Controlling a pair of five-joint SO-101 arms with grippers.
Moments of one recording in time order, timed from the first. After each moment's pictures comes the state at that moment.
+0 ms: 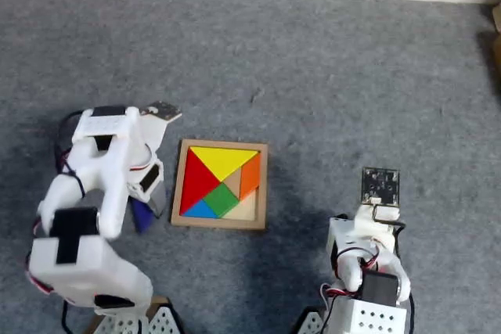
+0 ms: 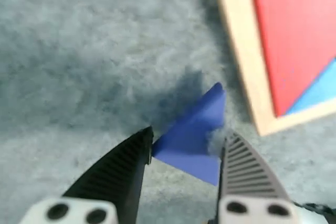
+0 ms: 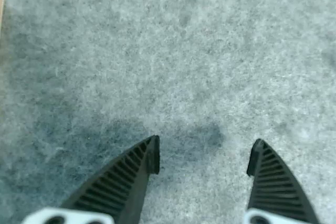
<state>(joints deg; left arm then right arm) -10.8 6.3 28.0 78.1 -25.5 4.1 -104.1 96.0 67.4 7.5</state>
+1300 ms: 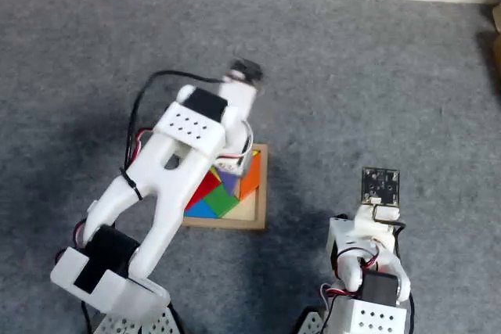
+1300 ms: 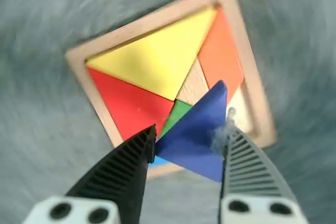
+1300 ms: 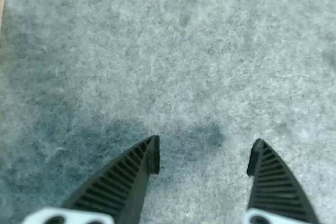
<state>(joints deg) 20.5 -0.1 9.6 82.9 13.7 4.1 -104.1 96.0 67.4 7.5</state>
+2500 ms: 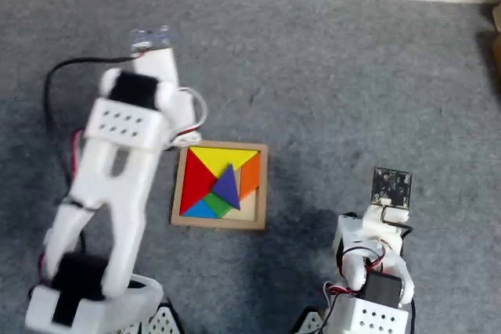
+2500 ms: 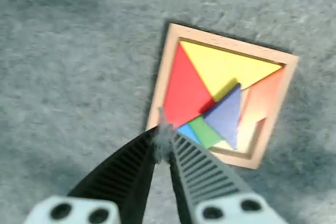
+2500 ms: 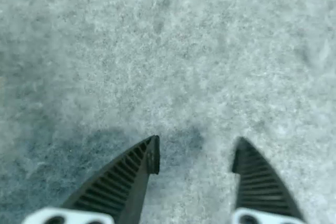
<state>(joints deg) 6.7 -11.7 3.8 94.2 30.5 8.4 -104.1 96.0 65.7 7.5</state>
